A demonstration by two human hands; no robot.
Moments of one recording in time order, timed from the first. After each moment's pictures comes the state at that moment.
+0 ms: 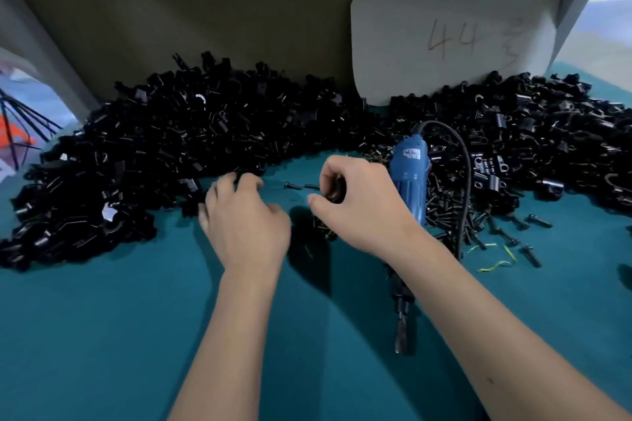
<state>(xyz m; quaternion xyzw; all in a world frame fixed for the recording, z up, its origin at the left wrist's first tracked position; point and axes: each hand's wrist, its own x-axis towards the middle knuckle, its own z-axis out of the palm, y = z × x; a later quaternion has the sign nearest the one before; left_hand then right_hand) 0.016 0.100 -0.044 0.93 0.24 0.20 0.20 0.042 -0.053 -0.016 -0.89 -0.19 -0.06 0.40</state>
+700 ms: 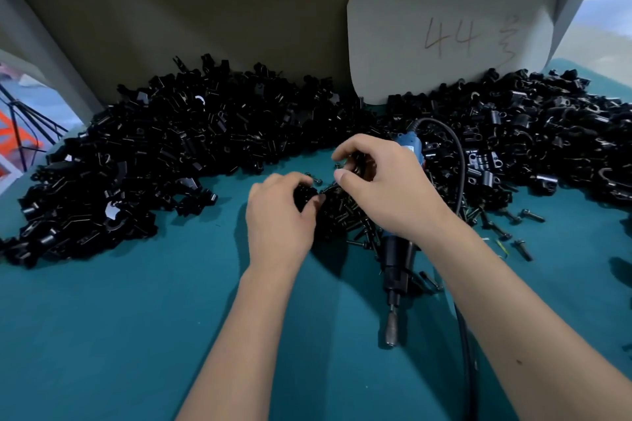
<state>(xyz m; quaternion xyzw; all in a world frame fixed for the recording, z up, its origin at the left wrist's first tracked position) 0.023 0.075 -0.055 0.92 0.09 0.23 0.31 0.049 -0.088 -0.005 -0.87 -0.18 -0.07 0.46</state>
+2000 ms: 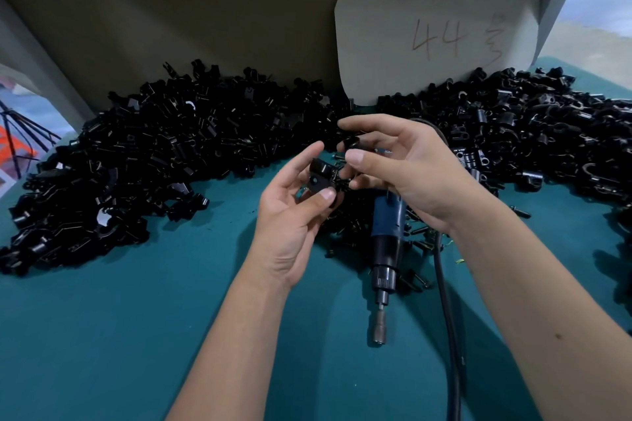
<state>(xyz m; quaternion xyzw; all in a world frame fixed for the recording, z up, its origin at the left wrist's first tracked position) 0.008 0.047 -0.037 0.51 -0.04 0.07 0.86 0.055 -0.124 0.007 -0.64 -0.22 0.06 0.73</state>
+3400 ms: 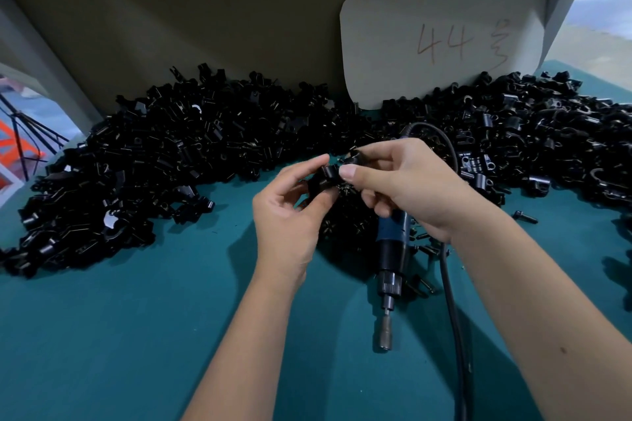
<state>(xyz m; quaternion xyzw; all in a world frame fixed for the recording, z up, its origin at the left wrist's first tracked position) 0.014 0.049 -0.044 0.65 -0.05 0.25 0.72 0.053 -0.120 0.006 -0.74 -0.16 0.11 0.64</state>
